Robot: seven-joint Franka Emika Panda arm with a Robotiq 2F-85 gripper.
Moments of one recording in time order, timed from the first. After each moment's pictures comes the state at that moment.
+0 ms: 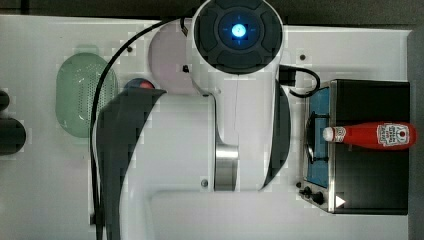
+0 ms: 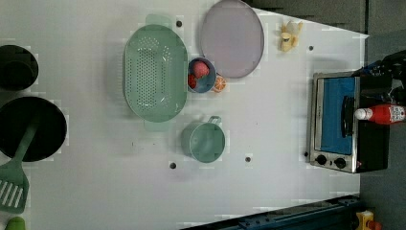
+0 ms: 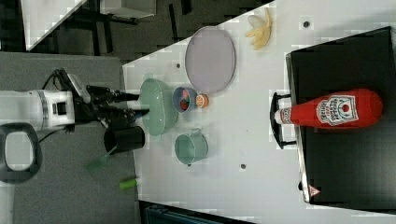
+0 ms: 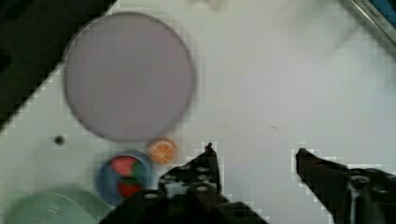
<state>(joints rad) 0.01 0.01 -0.01 -1.77 0.01 0.20 0.06</state>
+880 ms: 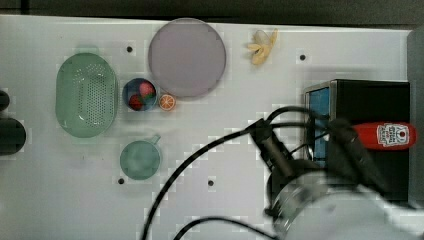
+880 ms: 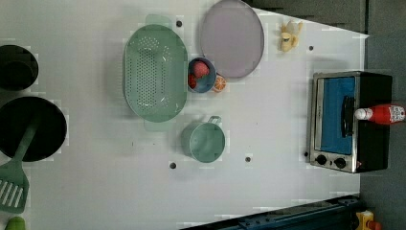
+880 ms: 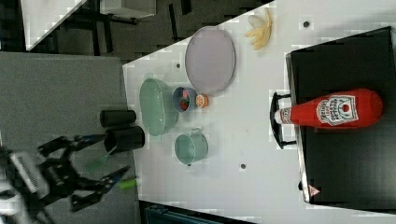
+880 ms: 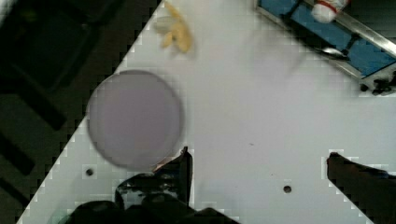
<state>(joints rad) -0.04 -0.43 -0.13 -1.97 -0.01 0.20 0.05</state>
